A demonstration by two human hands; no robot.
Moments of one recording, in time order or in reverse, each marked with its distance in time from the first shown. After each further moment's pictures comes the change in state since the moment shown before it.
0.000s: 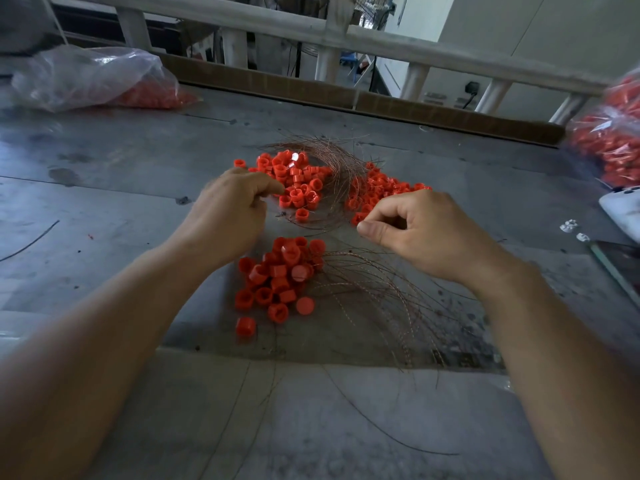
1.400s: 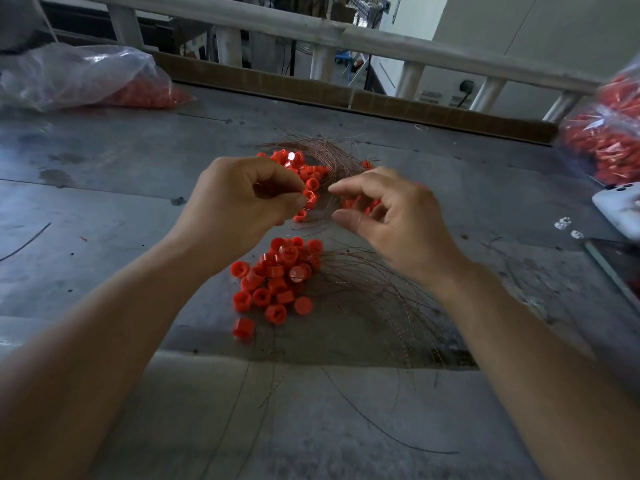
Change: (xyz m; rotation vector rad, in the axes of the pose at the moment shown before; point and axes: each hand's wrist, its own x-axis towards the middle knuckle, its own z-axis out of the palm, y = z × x) left_hand -0.013 0.031 -0.020 -0.481 -0.023 0.082; right_hand 0.012 -0.009 0.022 0.134 0.288 -0.223
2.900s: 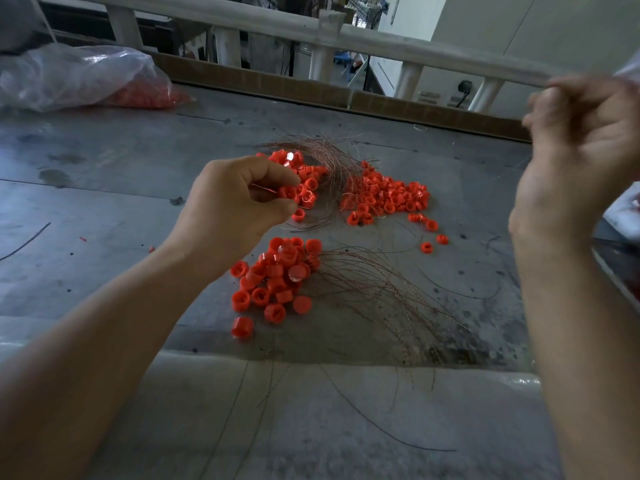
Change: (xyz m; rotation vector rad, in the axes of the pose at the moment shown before) left_hand -0.005 0.002 0.001 -0.019 0.059 -0.087; right_hand 0.009 0.027 -0.073 0.300 0.883 -0.062
